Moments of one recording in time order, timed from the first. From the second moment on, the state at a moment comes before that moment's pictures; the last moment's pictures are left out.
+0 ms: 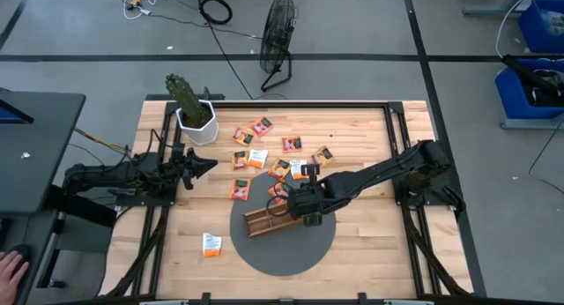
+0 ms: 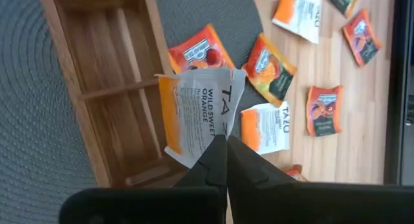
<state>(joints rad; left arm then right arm) -0.01 0.01 0.07 -0.06 -0.26 -0.67 0.30 1.85 1.54 -0.99 0.42 0.12</state>
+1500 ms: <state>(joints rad) -0.01 0.01 0.07 -0.06 -0.26 -0.70 0.29 1.97 1.51 -0.93 0.38 0.10</state>
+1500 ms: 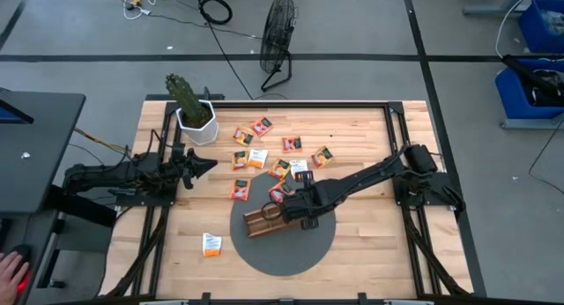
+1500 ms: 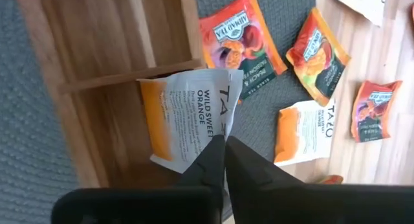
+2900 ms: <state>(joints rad) -0.01 0.01 0.07 -0.06 -0.26 -0.72 -0.33 1.84 1.51 -0.89 -0.33 -0.21</state>
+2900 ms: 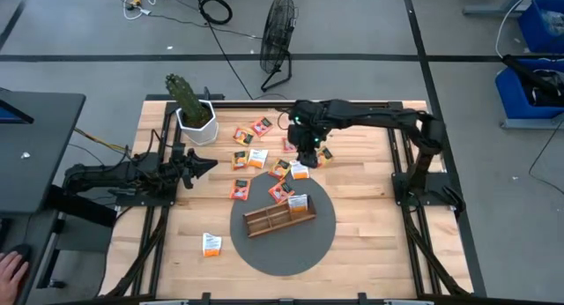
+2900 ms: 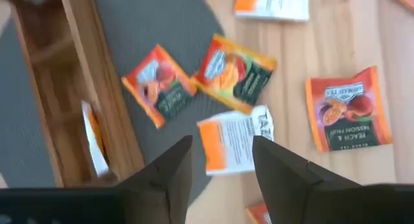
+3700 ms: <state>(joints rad) -0.01 0.01 0.07 -0.08 -0.26 -0.72 -0.37 2.08 1.51 -0.87 -0.23 -0.47</state>
